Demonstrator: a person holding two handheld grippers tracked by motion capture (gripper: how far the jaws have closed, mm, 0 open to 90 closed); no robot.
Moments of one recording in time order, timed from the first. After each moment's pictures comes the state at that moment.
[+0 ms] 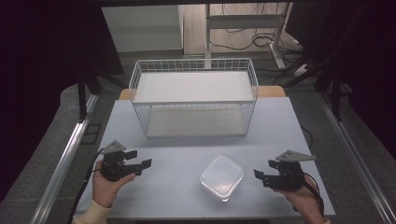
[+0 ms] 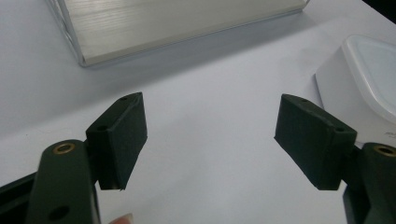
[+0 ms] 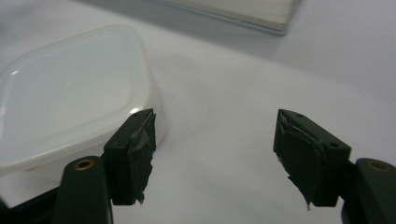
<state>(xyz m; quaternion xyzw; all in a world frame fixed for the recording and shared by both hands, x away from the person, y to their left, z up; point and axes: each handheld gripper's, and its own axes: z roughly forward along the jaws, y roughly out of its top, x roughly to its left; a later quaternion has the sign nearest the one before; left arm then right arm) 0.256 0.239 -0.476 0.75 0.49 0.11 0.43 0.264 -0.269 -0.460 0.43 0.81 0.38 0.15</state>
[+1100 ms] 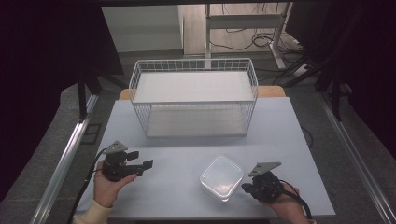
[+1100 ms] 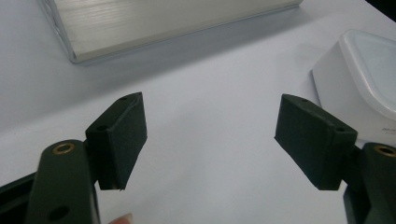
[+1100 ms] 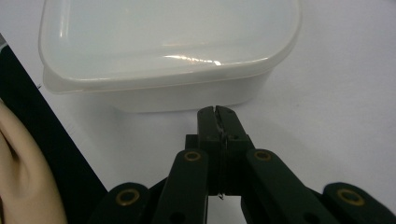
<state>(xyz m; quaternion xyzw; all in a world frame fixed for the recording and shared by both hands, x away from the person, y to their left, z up) 0.257 0.236 -0.479 0.75 0.49 0.10 0.43 0.249 -0.219 -0.484 0.33 0.90 0.28 0.07</state>
